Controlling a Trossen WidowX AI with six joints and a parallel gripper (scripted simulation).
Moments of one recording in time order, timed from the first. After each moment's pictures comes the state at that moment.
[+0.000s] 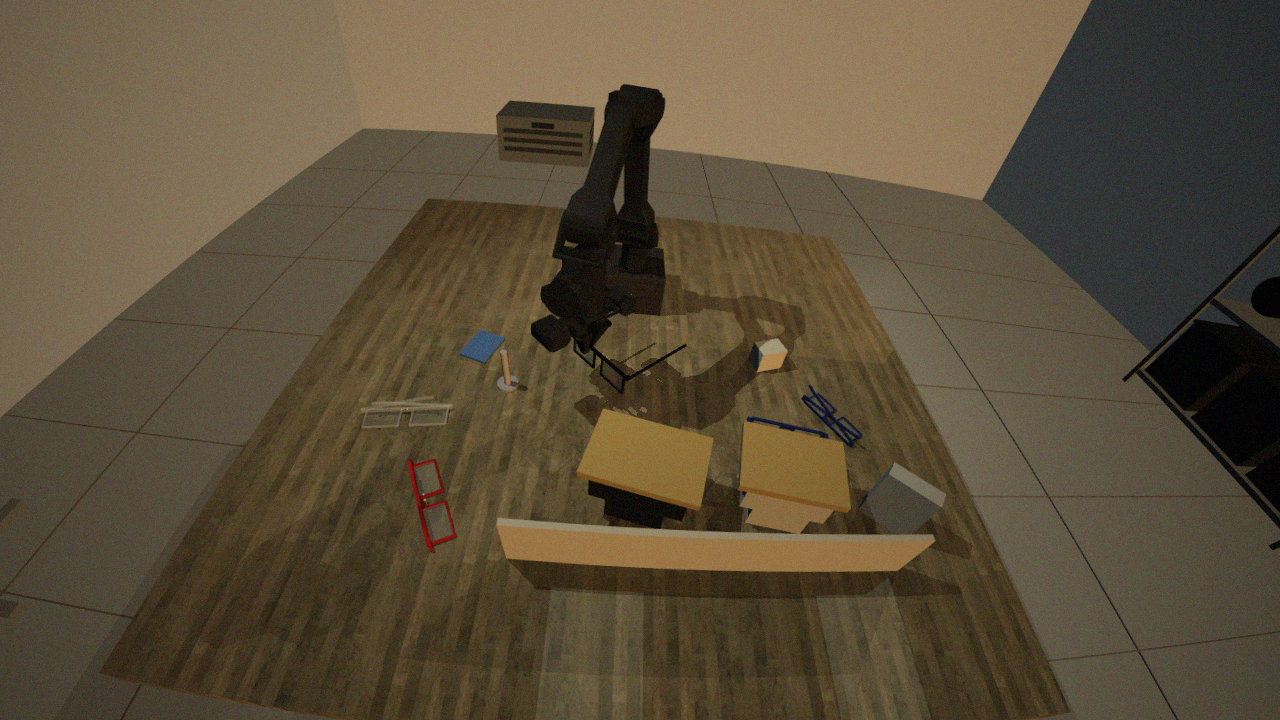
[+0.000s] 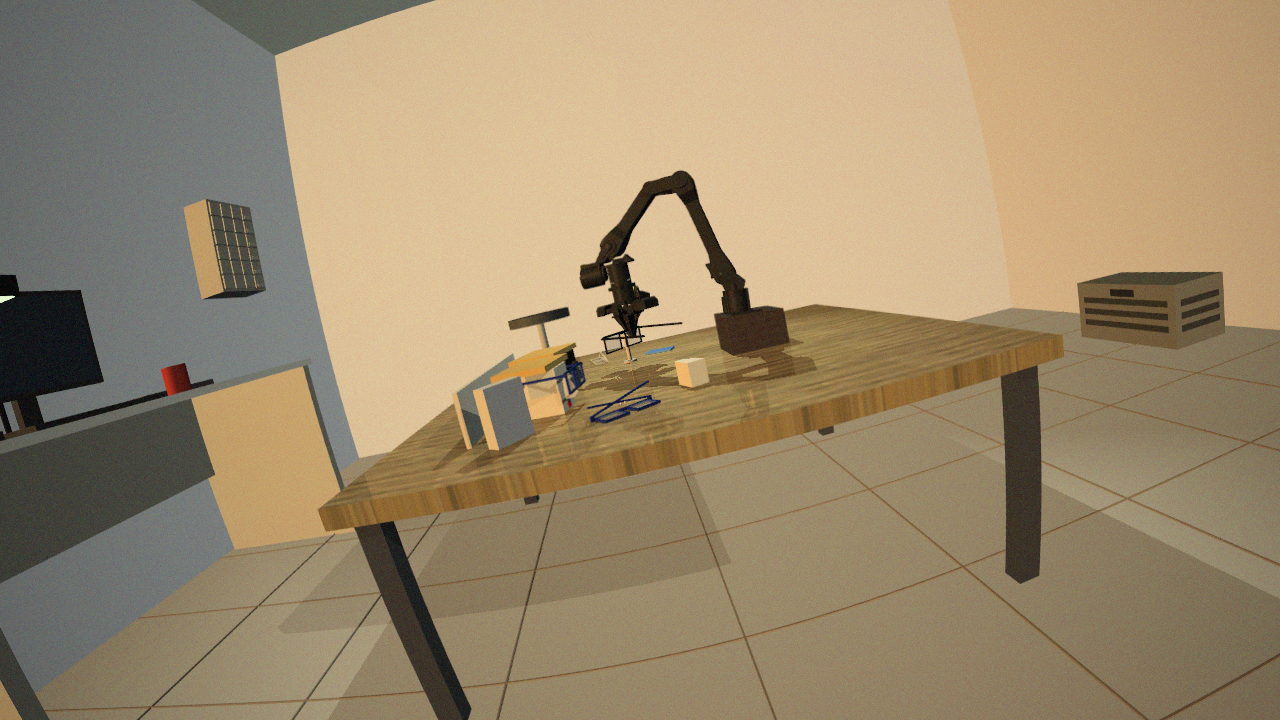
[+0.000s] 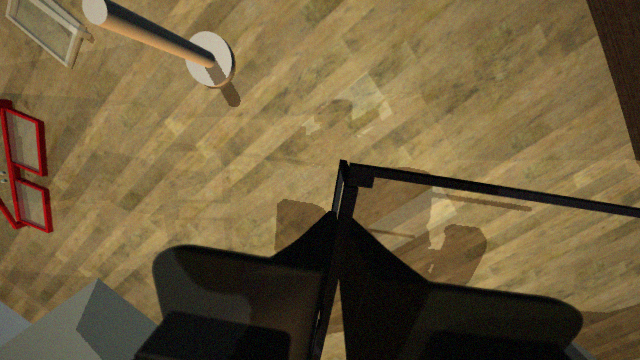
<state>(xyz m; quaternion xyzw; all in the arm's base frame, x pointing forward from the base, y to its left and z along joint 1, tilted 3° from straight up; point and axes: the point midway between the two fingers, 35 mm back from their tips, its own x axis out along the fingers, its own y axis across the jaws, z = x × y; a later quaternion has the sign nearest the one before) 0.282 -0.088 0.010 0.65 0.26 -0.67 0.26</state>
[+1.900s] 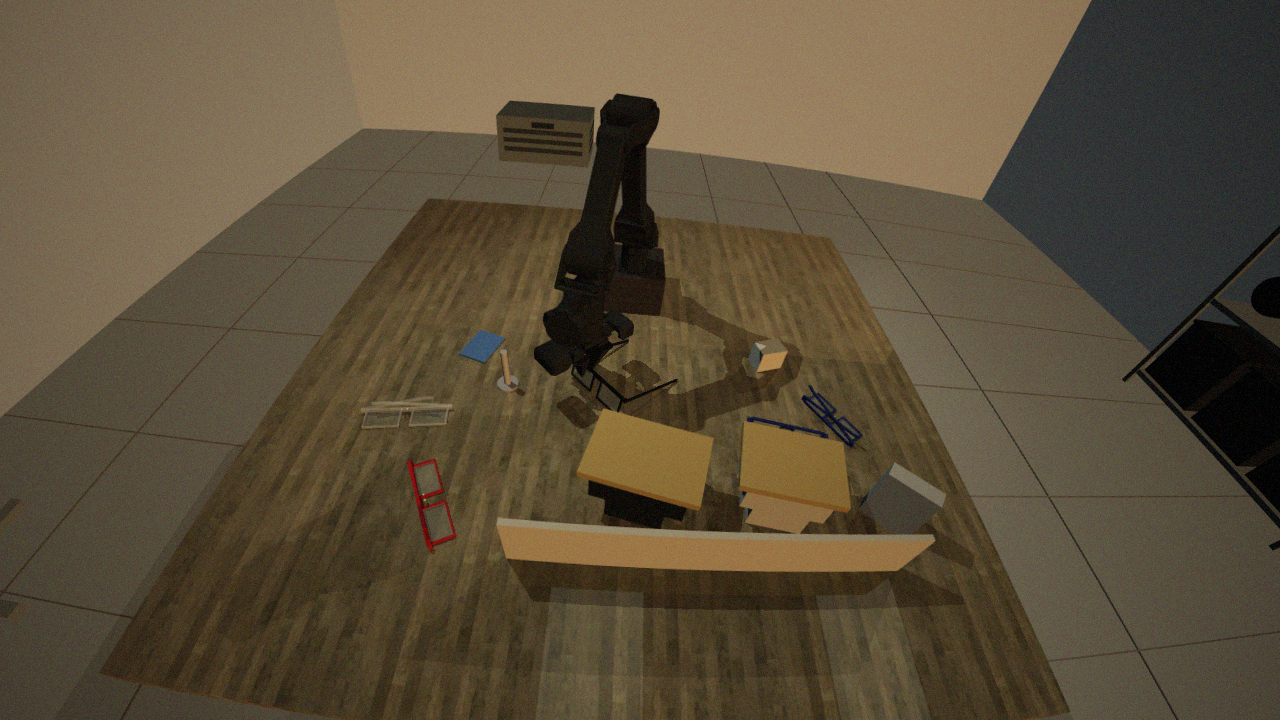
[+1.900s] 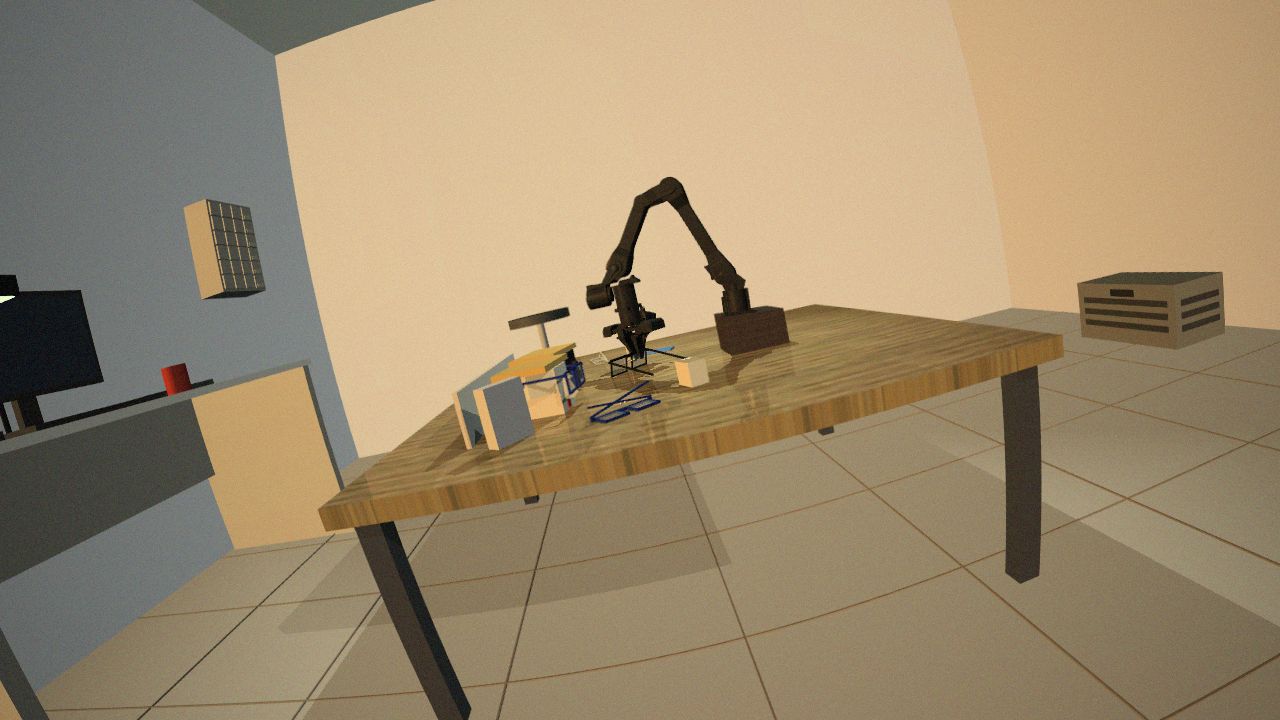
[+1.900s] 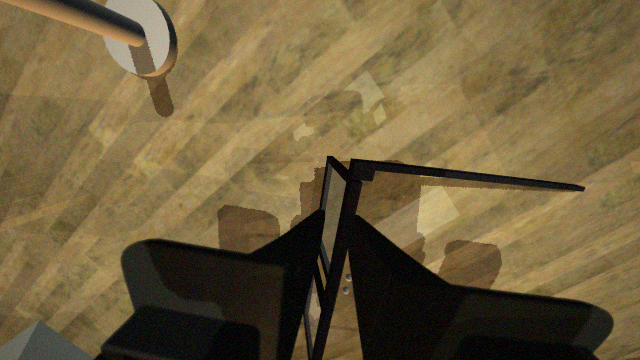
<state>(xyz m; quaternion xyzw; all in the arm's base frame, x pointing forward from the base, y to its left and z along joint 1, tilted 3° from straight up) 0.275 -0.087 -0.049 0.65 0.26 -0.67 0.25</state>
